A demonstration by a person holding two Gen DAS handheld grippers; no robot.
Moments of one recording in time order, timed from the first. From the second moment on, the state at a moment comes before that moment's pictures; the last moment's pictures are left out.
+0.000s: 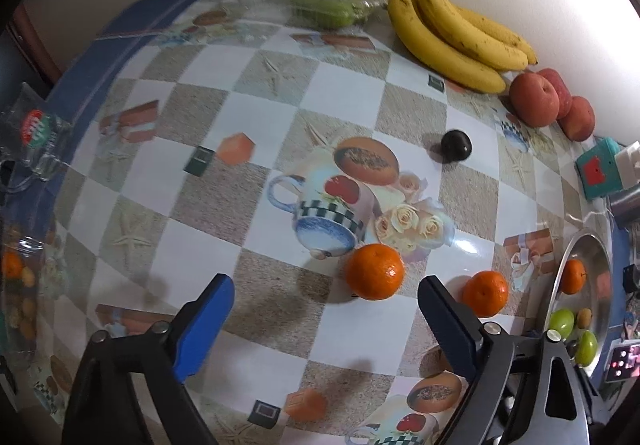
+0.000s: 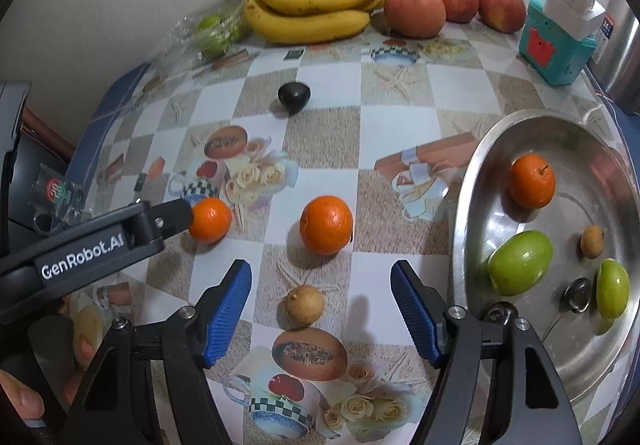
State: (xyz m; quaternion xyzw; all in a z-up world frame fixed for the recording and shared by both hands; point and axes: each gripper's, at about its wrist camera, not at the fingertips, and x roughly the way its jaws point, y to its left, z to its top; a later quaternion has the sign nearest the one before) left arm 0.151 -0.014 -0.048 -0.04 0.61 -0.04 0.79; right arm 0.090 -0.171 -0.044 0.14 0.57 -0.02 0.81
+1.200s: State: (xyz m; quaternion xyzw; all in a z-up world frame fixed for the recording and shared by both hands) left arm 0.156 -0.033 -0.058 -0.05 0.62 -0.08 0.78; right arm 0.087 -0.158 -0.069 0.15 0.61 0.01 0.78
